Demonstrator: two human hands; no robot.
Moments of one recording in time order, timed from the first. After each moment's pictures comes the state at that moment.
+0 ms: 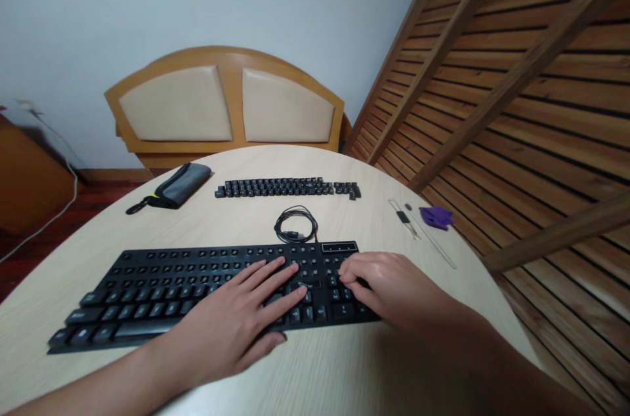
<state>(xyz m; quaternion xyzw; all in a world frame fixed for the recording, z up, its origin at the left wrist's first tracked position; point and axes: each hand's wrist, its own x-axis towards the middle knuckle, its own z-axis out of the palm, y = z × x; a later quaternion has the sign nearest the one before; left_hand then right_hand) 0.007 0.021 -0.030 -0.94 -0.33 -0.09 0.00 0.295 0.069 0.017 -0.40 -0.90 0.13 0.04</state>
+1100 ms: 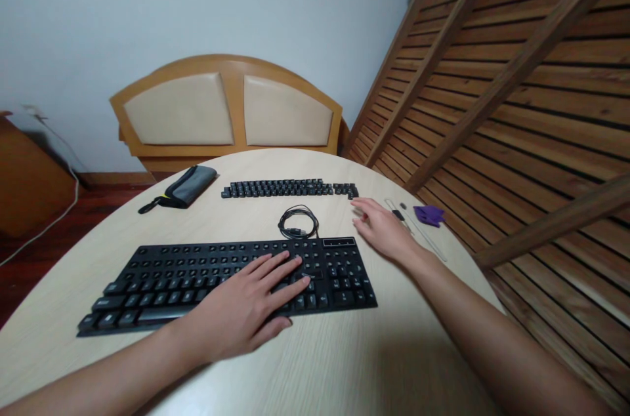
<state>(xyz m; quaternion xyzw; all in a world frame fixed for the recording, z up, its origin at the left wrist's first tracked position) 0.007 0.022 -0.029 -0.94 -0.32 -0.06 0.00 0.330 0.152 -0.029 -0.50 -0.83 0.03 0.23</state>
